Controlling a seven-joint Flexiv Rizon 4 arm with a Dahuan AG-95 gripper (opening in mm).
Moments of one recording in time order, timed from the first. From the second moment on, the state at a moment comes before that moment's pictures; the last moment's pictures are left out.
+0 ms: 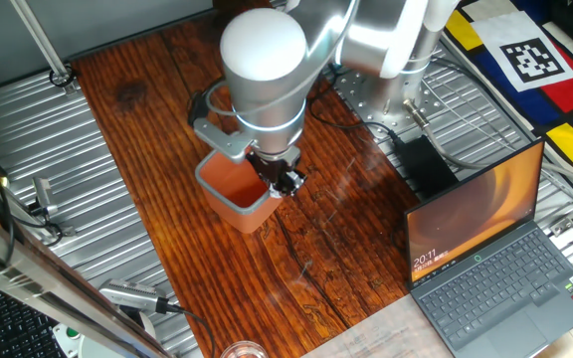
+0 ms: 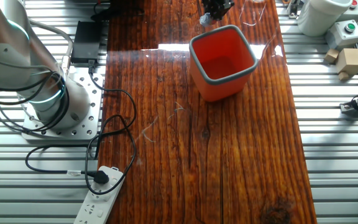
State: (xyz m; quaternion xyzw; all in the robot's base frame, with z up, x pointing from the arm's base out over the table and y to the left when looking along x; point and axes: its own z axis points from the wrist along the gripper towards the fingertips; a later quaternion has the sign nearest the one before) arm 0.447 0.190 0.181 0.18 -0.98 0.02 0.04
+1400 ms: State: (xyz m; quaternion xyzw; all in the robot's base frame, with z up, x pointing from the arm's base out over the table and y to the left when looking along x) arm 0.463 0.099 0.153 0.28 -0.96 0.02 0.01
